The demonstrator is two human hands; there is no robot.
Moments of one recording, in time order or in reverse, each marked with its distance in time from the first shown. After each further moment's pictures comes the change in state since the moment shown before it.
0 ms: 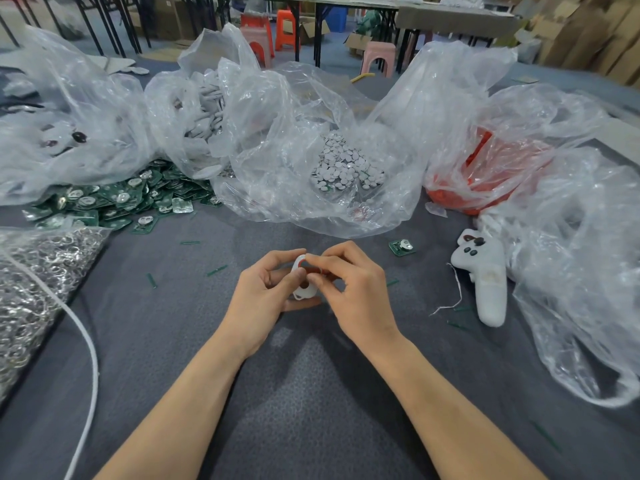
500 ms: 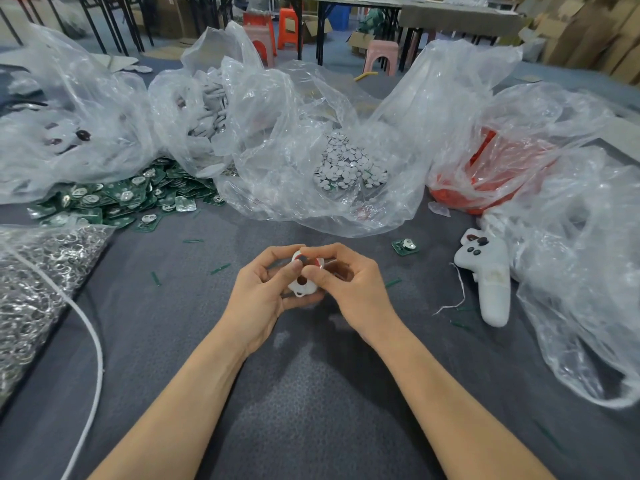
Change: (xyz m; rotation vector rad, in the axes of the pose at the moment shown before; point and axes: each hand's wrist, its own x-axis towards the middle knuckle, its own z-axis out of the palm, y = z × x) left_hand 0.000 0.009 0.000 -0.124 0.016 -0.031; right_hand 0.005 0.000 0.003 0.651 -0.151 0.413
